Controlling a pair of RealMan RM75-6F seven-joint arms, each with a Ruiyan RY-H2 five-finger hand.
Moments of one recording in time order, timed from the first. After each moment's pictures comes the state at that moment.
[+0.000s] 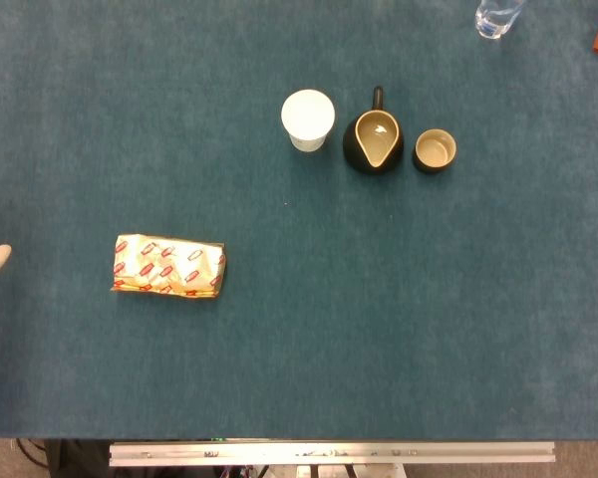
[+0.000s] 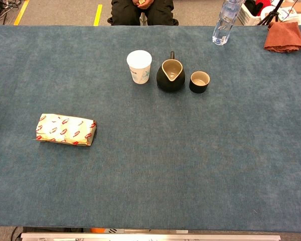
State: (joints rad) left arm -0.15 -1.15 -0.06 -1.69 1.41 1.51 0.07; right arm 0.07 -0.95 0.09 -1.67 -1.41 1.44 -0.06
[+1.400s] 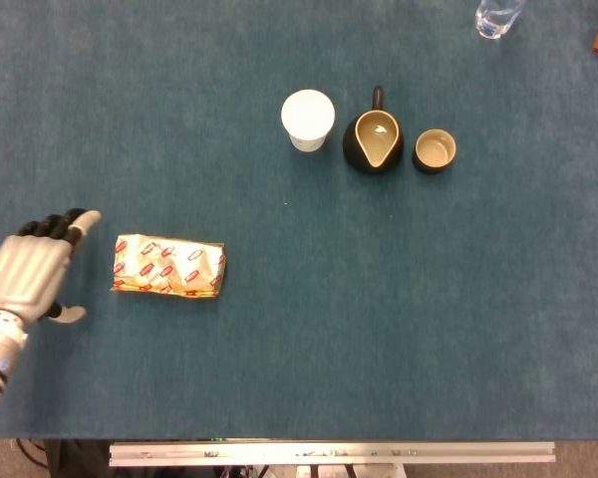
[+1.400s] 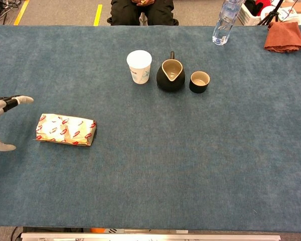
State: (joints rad) left arm -0.33 -1.19 0.03 -1.73 1.24 1.03 0.35; right arm 0.10 -0.94 0.13 -1.65 -1.39 1.44 -0.04
